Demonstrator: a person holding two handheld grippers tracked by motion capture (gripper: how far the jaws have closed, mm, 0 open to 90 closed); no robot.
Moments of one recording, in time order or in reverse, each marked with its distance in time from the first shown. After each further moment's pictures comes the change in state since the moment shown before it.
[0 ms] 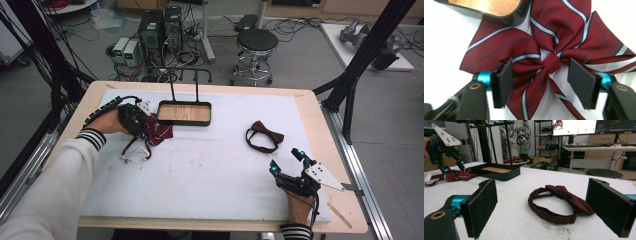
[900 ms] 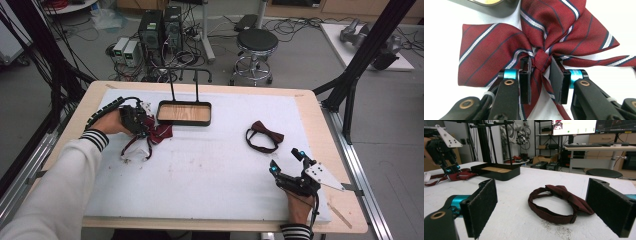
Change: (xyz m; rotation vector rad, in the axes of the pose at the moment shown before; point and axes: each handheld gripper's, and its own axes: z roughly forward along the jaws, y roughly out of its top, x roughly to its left) left arm -0.003 0.003 0.002 0.052 -0.060 -0.079; right arm 0.000 0.000 0.000 0.002 0.001 0.002
